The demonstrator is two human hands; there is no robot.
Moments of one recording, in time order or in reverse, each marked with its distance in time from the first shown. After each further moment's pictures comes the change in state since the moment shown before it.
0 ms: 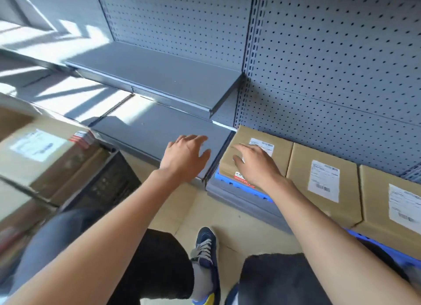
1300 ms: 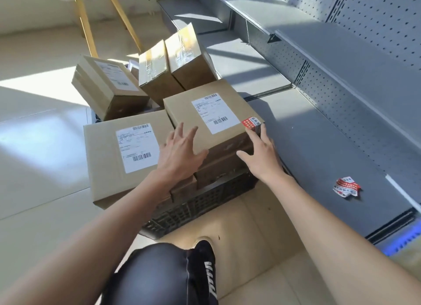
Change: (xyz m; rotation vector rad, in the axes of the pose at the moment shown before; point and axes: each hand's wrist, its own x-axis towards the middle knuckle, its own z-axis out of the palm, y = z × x) left_hand -0.129 -0.412 -0.055 -0.053 0.121 -0.857; right_hand 0.190 -0.370 0.249 0.123 -0.332 -0.384
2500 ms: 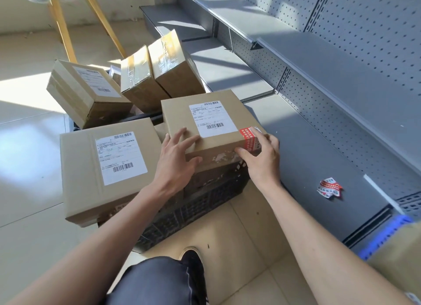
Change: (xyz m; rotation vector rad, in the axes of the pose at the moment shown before) left_hand -0.003 0.010 0.013 -0.412 0.088 0.106; right_hand -0.007 0.018 -0.001 0.441 0.437 0.018
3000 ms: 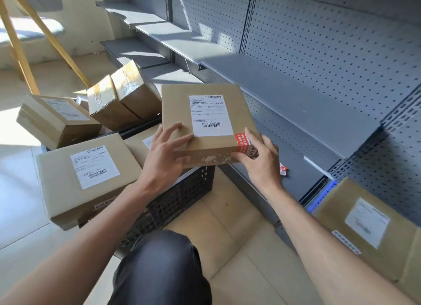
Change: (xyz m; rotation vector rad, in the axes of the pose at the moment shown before) left_hand -0.068 0.095 -0.019 -0.087 -0.022 0.334; right_hand -0.084 -0.027 -0.153 -0.148 0.120 -0.063
